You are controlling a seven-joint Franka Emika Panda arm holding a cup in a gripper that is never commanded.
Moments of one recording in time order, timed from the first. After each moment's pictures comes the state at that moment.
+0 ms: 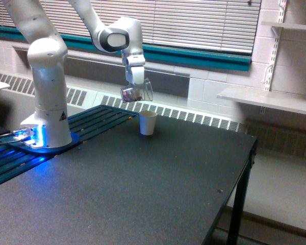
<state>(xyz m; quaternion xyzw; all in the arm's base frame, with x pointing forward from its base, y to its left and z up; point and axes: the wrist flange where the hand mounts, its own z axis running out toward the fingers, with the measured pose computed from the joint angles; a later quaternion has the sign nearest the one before) 0.197 0.260 0.288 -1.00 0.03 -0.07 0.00</state>
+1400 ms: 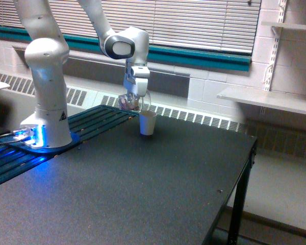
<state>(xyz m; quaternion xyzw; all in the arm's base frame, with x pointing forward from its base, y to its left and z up) 0.210 0.258 0.252 -1.00 -0.02 0.00 -0.03</state>
